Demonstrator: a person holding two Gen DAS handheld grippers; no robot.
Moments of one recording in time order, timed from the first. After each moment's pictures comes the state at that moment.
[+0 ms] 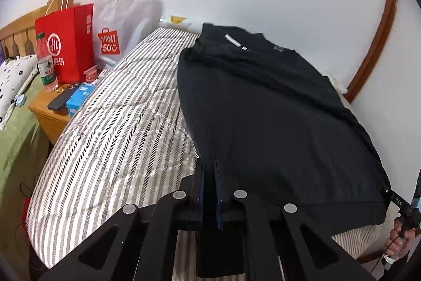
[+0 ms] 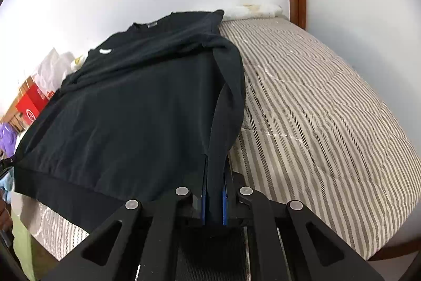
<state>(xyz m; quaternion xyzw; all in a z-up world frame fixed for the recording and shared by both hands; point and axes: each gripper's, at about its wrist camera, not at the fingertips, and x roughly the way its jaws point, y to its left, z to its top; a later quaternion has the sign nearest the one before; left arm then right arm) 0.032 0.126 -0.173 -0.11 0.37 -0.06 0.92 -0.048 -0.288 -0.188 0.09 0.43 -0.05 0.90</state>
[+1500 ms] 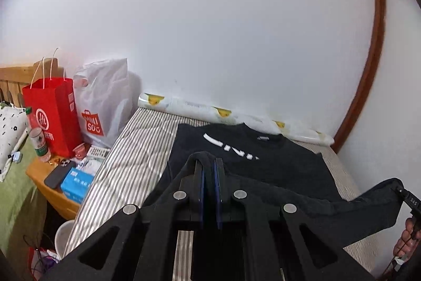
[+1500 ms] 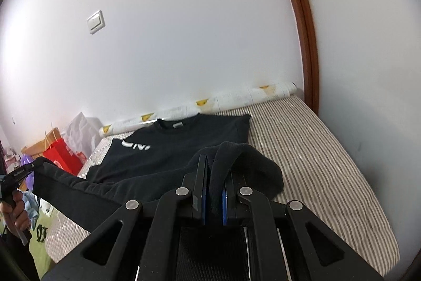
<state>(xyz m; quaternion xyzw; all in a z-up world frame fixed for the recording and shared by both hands) 0.109 0.099 -0.051 -0.10 0.26 -0.06 0.96 0.039 -0.317 -0.041 0.12 0.30 0.00 0.95</state>
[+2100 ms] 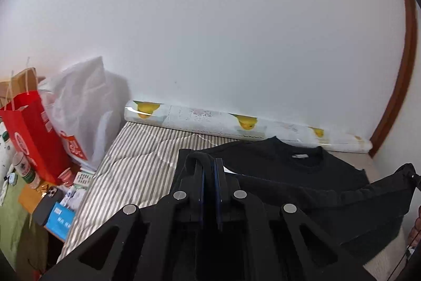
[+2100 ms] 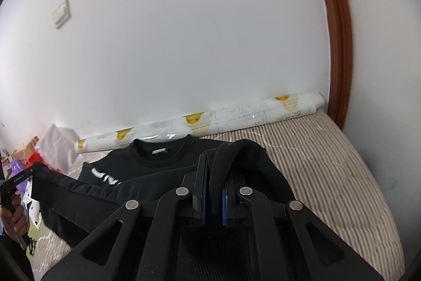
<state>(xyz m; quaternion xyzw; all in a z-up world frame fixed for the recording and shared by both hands) 0.282 0.058 -0.088 -0.06 0.29 -0.03 0.95 0.239 -0.321 -0.088 0.11 0.33 0.00 0.94</state>
